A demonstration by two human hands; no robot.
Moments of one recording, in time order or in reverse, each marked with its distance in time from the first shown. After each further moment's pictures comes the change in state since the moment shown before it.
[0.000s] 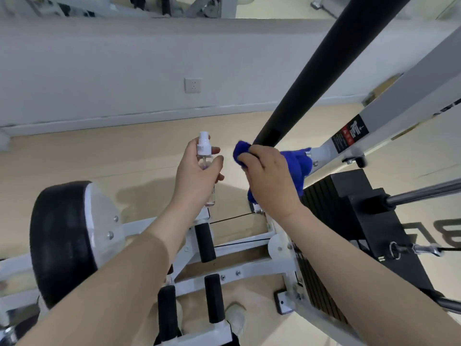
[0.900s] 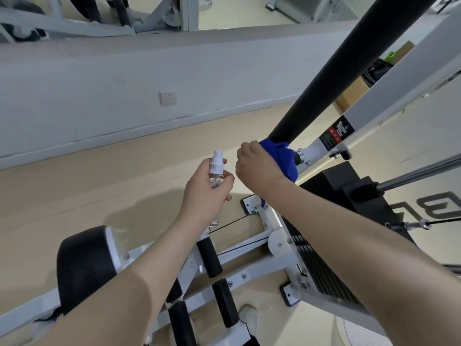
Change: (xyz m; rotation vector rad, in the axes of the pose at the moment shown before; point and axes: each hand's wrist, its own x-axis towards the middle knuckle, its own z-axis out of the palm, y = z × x) left_hand 0.011 0.015 -0.031 0.137 -0.313 -0.008; right_hand 0.062 -0.017 0.013 -0.920 -0.923 -0.328
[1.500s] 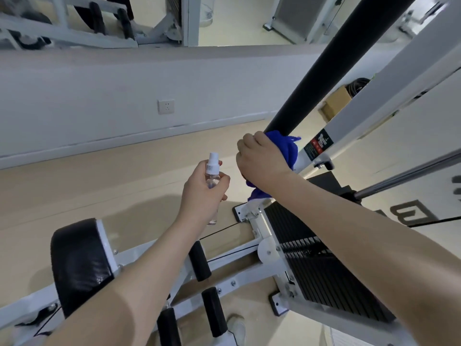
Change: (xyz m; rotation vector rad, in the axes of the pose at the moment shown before) left_hand -0.013 0.011 0.016 -0.045 0.075 0.044; right_hand -0.034 0.043 -0.014 0.052 0.208 0.104
